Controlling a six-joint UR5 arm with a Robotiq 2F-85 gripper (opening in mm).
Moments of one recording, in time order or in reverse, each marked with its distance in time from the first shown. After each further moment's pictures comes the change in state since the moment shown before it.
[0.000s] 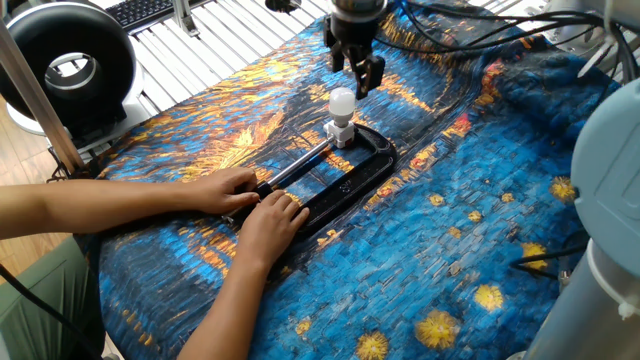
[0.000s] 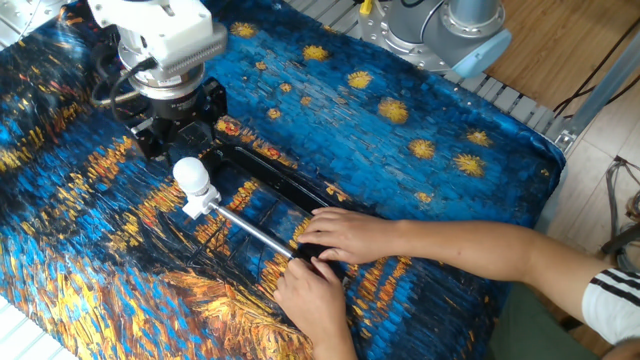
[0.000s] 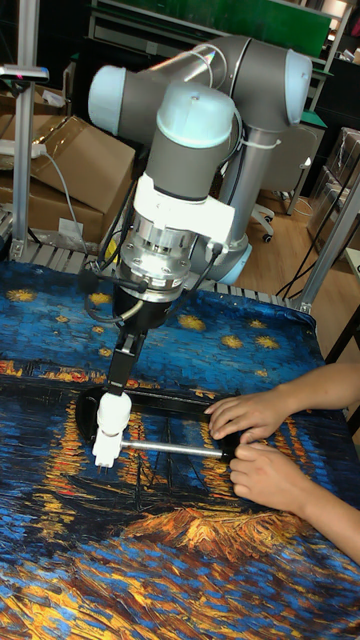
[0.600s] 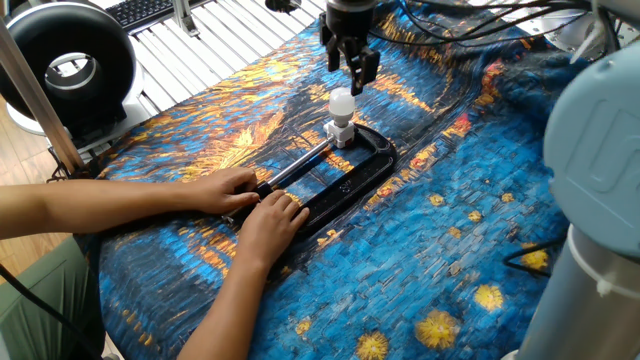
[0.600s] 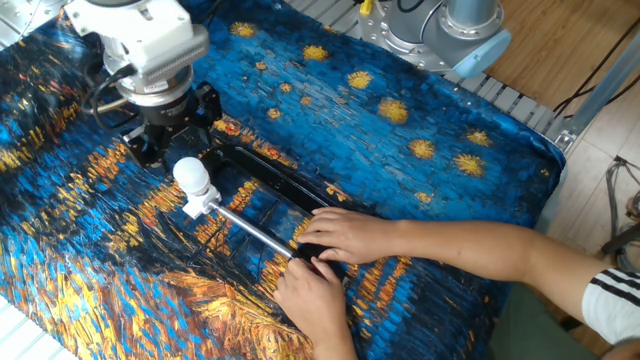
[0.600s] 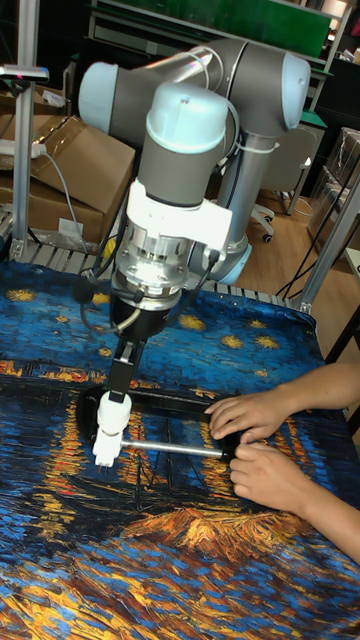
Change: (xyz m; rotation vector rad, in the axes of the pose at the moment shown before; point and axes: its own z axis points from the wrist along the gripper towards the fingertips) arm -0.005 -0.013 0.003 -0.032 -0.022 -0.008
